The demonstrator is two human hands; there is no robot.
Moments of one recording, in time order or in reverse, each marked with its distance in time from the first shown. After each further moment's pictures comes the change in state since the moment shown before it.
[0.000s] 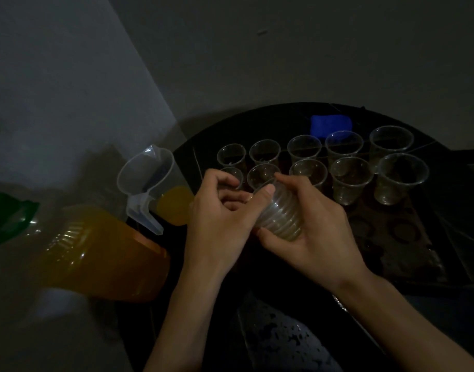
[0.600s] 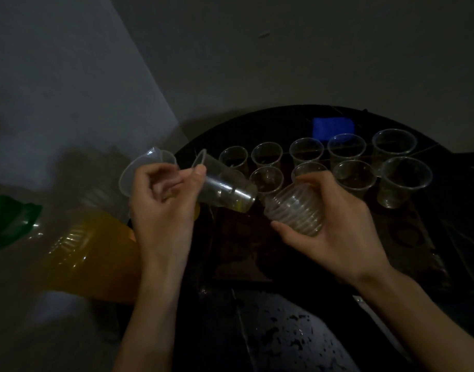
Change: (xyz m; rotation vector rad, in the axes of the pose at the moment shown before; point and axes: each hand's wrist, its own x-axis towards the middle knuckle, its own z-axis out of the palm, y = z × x) left_hand 0.016 -0.002 -0.040 -0.125 0.365 0.192; right_hand 0.006 0.011 -0.018 -0.120 0.041 0.018
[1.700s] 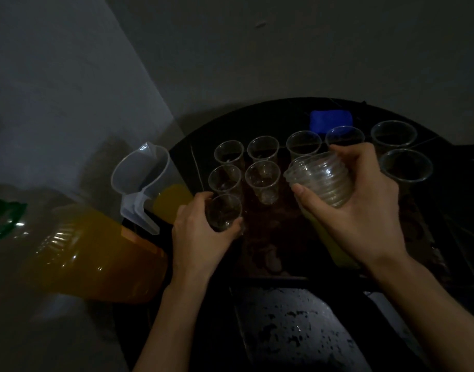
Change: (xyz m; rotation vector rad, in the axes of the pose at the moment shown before) left_hand -0.015 -0.088 0.011 0.689 -0.316 0.122; right_hand 0.009 0.006 -0.012 0.211 0.248 0.108
